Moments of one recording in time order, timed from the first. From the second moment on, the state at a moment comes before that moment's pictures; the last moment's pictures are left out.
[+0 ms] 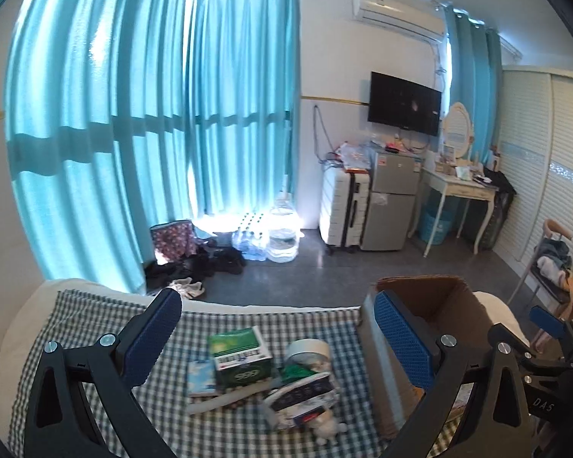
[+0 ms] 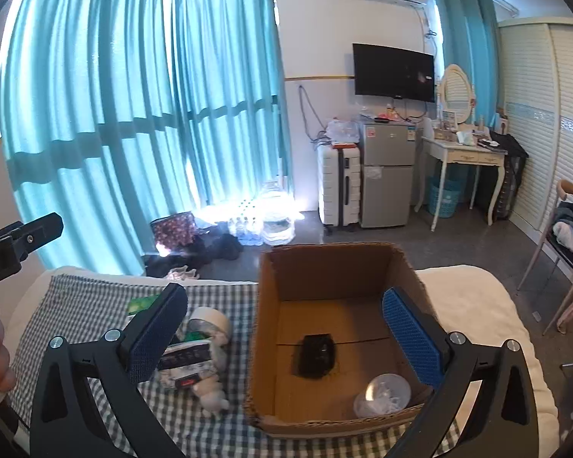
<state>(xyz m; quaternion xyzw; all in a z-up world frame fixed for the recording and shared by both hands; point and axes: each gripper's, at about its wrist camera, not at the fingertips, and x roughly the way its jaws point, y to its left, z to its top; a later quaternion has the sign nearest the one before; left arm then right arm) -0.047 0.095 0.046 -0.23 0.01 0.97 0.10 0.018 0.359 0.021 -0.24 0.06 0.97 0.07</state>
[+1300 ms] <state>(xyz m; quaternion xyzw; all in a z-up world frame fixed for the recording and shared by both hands) -0.090 -0.021 -0.044 -0.30 0.02 0.95 -0.01 -0.060 0.226 -0.052 -0.30 0.02 0.95 -0.04</state>
